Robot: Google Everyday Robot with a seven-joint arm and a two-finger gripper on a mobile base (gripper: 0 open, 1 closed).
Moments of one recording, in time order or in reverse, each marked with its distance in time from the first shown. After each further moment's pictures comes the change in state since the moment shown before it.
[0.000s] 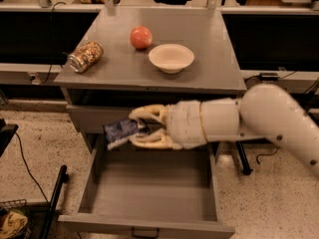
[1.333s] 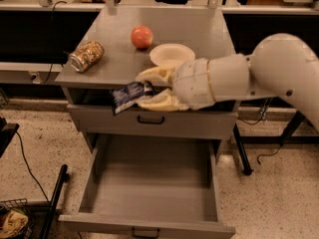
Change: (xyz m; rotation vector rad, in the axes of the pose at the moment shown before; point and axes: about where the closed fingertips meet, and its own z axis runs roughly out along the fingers) arm -0.027 -0.077 -0.031 0.053 0.084 -0.011
